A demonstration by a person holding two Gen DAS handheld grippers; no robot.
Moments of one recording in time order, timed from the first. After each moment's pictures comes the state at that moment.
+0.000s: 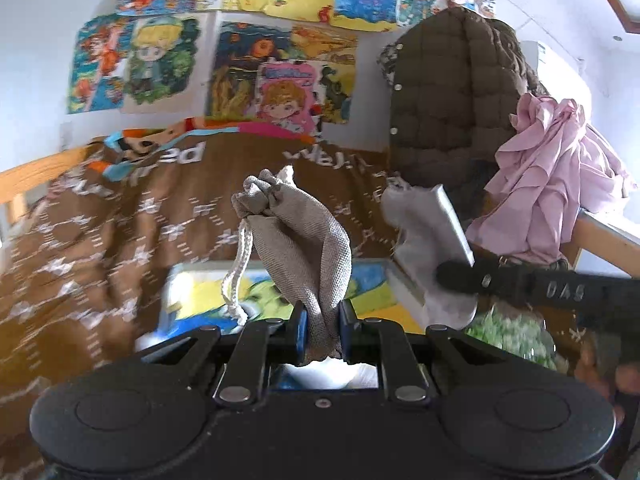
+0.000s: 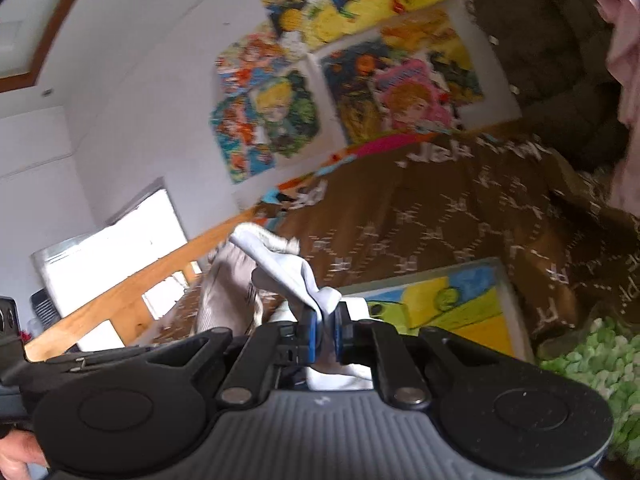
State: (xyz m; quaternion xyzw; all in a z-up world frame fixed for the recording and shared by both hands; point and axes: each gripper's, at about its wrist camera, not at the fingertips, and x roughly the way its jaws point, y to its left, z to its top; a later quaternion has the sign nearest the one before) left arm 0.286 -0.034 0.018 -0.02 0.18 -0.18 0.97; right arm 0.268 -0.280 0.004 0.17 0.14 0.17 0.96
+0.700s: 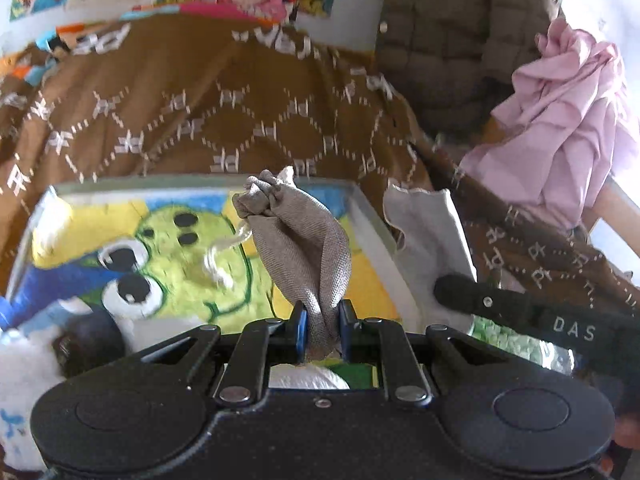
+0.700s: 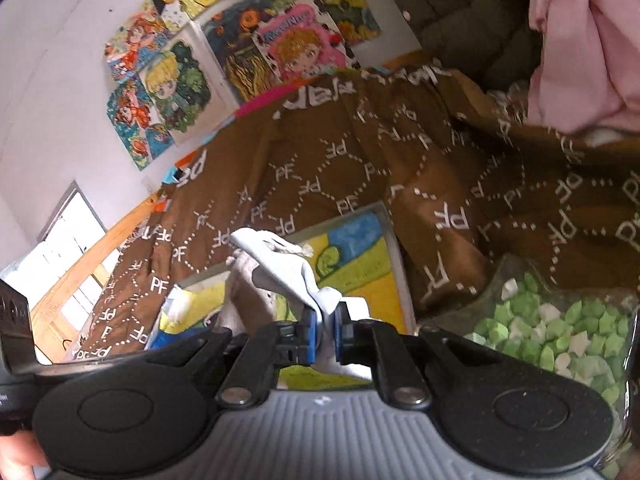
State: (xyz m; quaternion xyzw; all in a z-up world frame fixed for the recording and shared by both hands) left arm 0.407 -0.124 -0.038 -0.04 0.34 -0.22 0.91; right arm 0.340 -0.357 -0.051 0.23 0.24 0.09 0.94
